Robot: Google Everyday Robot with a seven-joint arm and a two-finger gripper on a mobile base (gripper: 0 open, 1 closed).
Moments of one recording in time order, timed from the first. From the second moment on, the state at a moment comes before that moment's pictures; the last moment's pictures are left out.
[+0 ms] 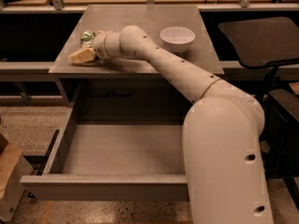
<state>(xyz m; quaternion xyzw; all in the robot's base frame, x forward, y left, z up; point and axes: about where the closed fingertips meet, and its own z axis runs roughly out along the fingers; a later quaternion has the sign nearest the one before) 0.828 0.235 0.853 -0.45 0.66 0.26 0.55</state>
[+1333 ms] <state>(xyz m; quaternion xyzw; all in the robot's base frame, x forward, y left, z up) 0.811 0.210 0.874 -0.48 0.64 0.23 0.55</state>
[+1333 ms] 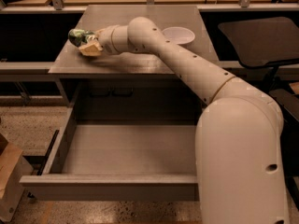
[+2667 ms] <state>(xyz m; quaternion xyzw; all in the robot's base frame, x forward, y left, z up) 0.642 0.104 0.877 -0.61 0.61 0.27 0.43</state>
